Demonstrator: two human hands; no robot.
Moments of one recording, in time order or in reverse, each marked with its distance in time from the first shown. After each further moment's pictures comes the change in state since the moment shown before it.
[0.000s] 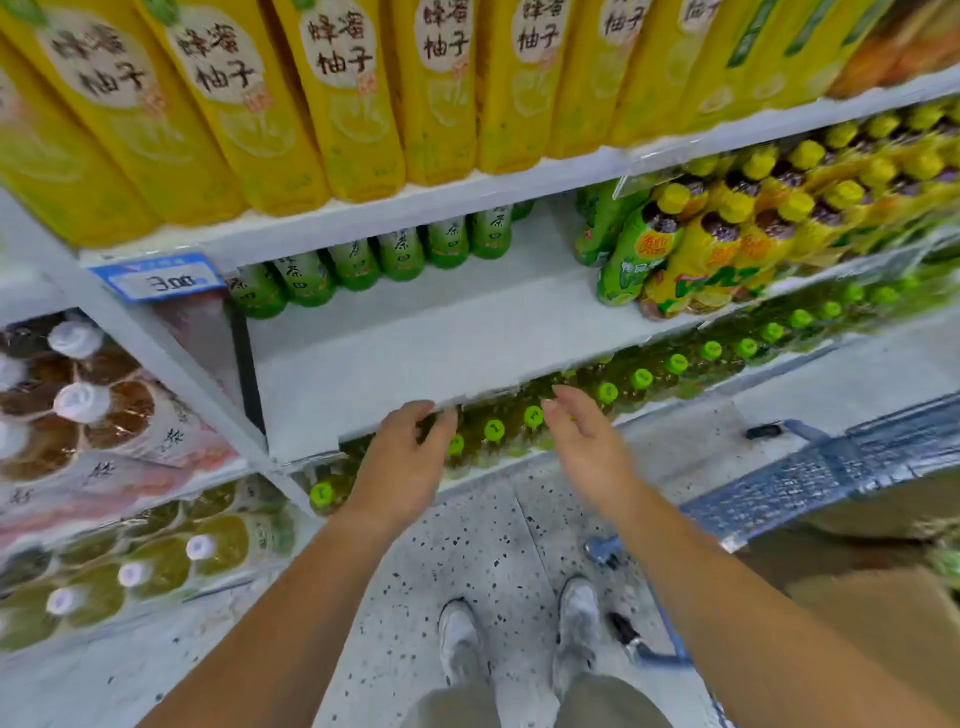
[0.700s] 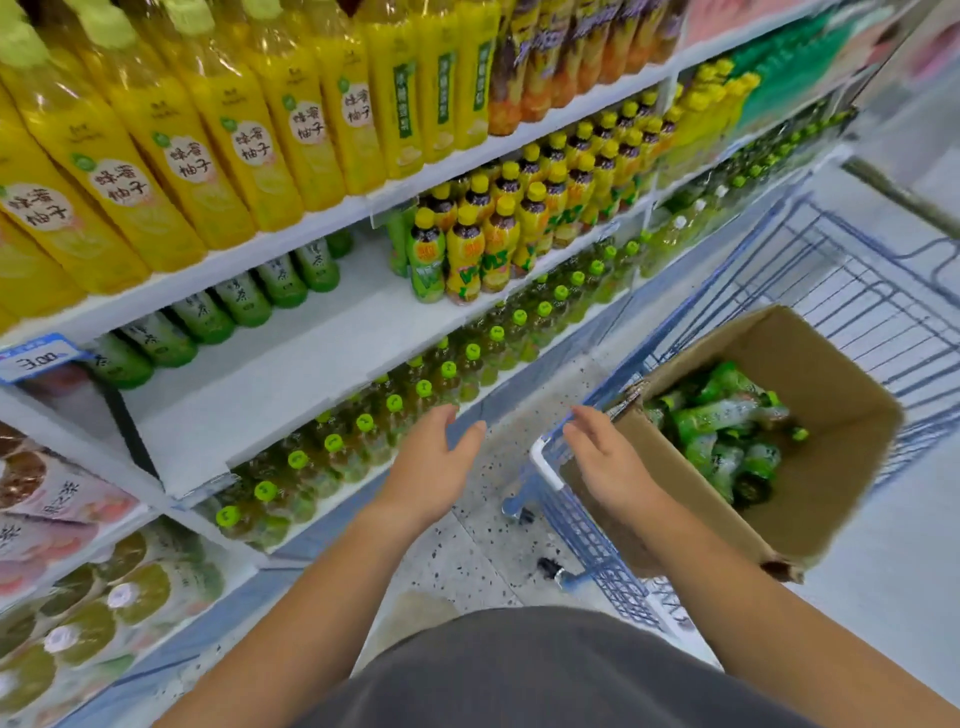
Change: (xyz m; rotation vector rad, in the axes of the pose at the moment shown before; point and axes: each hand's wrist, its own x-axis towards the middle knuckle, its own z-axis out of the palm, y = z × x) left_hand -0.157 0.100 0.120 0.175 -0.309 0.282; right_hand -0.198 0.077 -0.171 0.004 0.276 0.082
